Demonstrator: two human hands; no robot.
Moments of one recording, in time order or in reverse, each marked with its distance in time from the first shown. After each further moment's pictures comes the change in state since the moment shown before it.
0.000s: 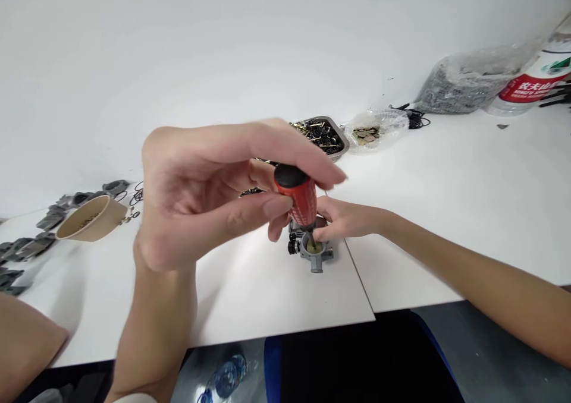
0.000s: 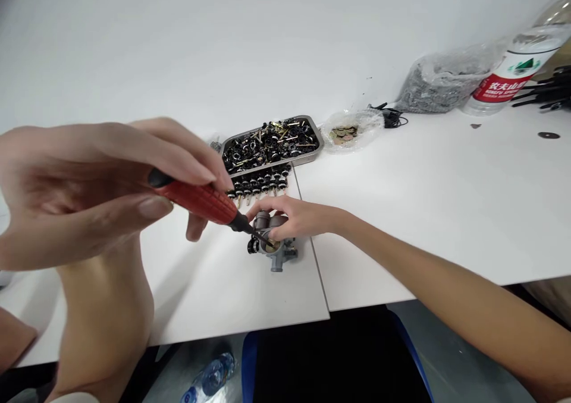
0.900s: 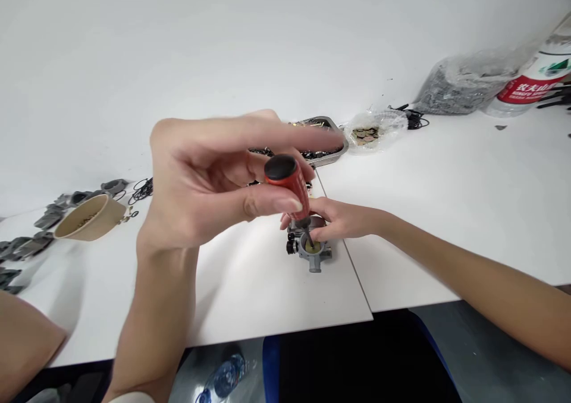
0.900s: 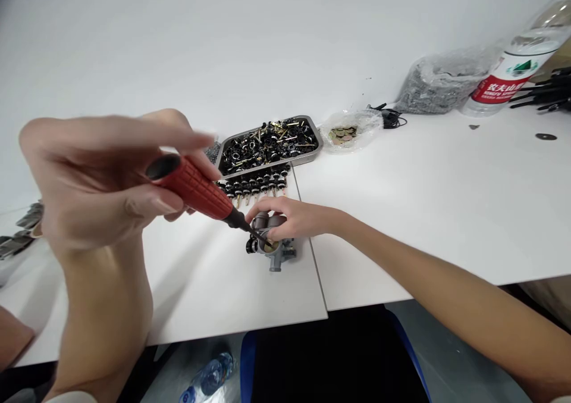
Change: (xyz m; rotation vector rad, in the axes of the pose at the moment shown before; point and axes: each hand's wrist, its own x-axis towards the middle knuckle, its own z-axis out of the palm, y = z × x) left_hand 0.002 -0.011 -0.005 -0.008 0.072 0.072; right_hand 0.001 -0.004 0.000 -0.020 -0.031 0.001
